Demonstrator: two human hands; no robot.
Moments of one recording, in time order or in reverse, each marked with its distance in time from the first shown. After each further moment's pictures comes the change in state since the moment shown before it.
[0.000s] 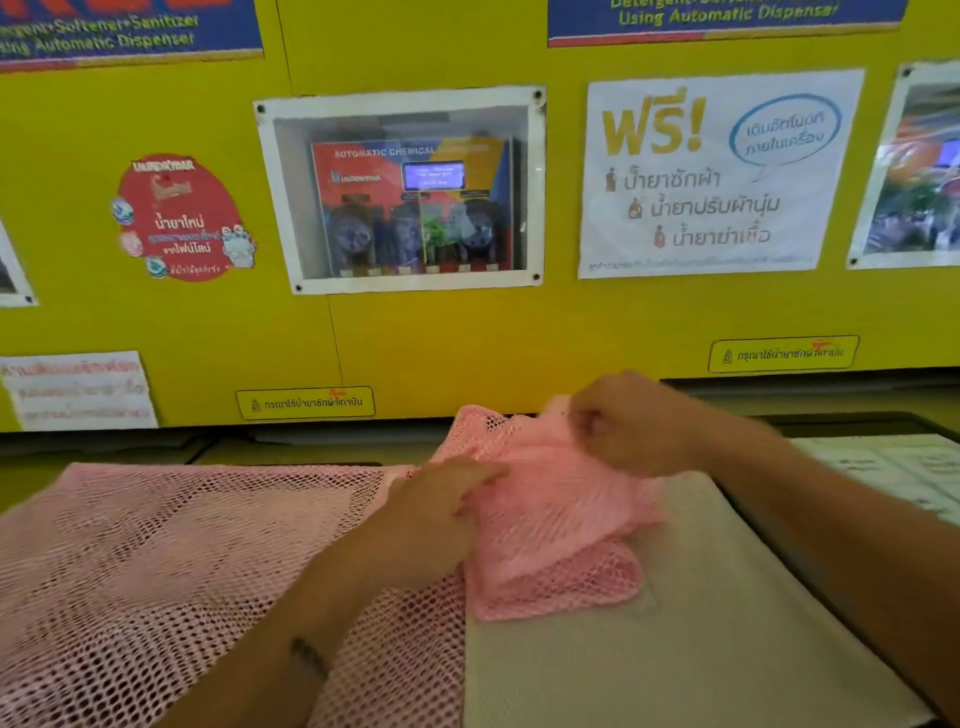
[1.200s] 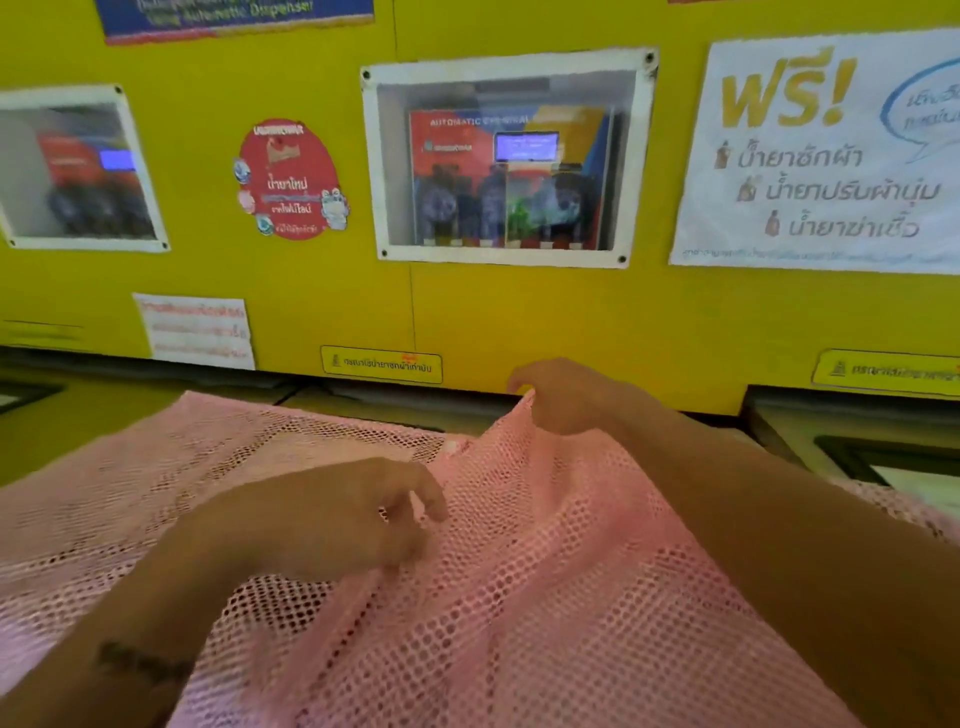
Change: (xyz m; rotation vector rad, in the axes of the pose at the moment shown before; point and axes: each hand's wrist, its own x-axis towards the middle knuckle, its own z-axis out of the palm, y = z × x) left_hand -0.092 0.020 -0.071 0.123 -0.237 -0.372; right_hand 0.134 -0.034 0.066 0.020 -0.170 -0.057
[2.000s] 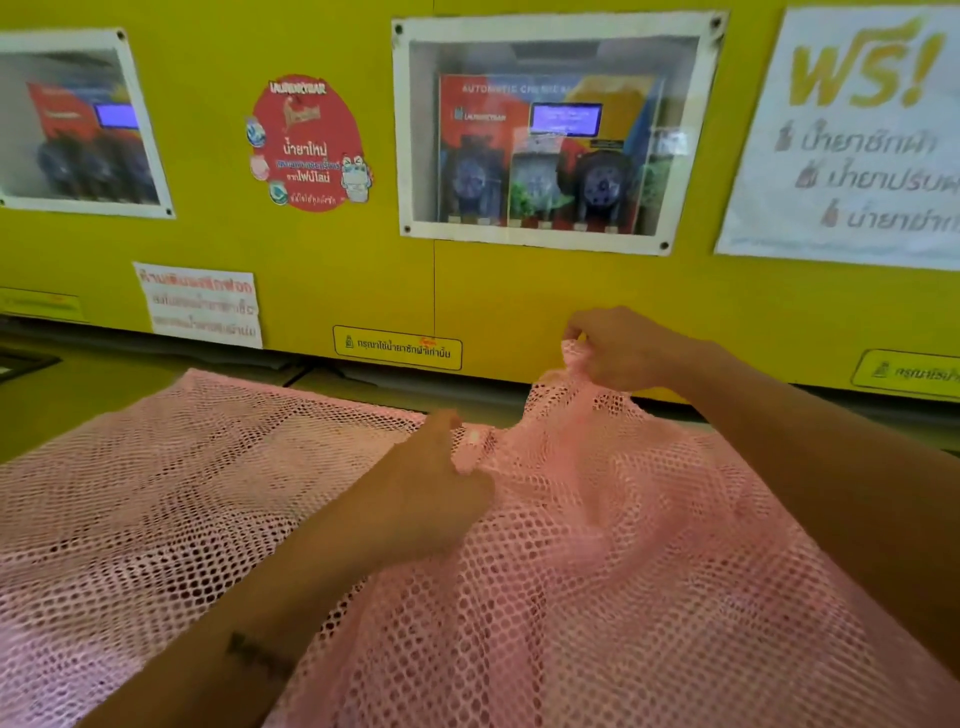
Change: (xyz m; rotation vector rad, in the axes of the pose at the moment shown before) left_hand 0.047 -0.010 0.022 -0.380 0.305 -0.082; right_hand 0.003 0.012 -0.036 -0.020 0.144 -0.013
